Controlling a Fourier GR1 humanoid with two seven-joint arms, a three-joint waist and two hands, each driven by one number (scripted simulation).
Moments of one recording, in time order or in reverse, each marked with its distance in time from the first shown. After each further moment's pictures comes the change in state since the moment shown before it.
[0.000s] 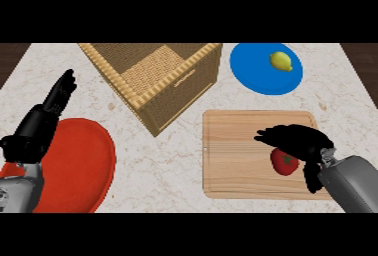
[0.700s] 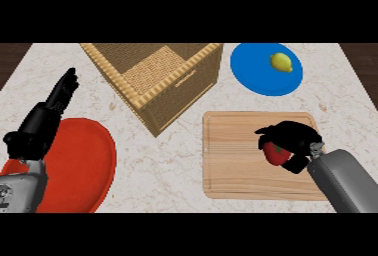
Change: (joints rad) left arm -0.022 -0.039 0.035 0.023 -0.035 -0.037 -0.006; right arm -0.039 0.110 -0.076 0.182 0.128 -0.075 -0.088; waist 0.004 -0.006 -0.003
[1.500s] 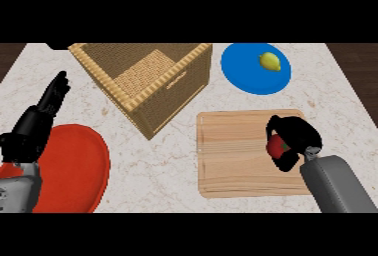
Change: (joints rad) left arm 0.021 -0.002 0.046 0.016 -0.017 0.003 -0.013; right arm 0.055 0.152 -0.205 0.031 0.071 -0.215 0.295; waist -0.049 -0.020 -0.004
